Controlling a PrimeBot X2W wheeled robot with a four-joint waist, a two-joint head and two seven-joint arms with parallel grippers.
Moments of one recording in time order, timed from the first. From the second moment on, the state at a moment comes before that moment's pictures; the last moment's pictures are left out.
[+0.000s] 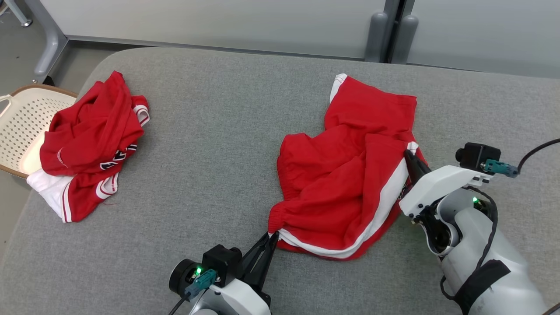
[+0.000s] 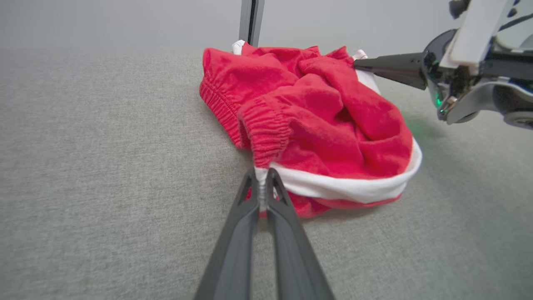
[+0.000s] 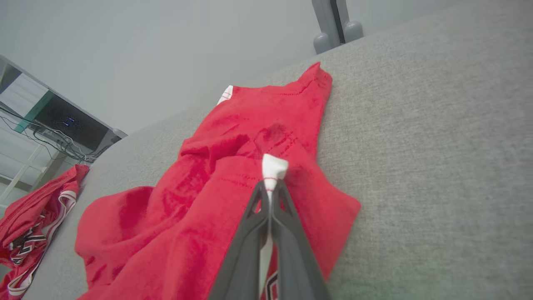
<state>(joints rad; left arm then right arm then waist) -0.23 0.05 -0.59 0.49 -0.39 -0.07 -0.26 -0.68 -0.07 0.26 1.00 0.67 0.13 -0.04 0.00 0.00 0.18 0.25</state>
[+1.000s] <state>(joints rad) -0.19 0.07 -0.37 -0.20 -0.39 0.02 -0.18 -0.40 -0.05 -0.08 0.17 0.44 0.13 -0.20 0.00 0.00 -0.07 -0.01</state>
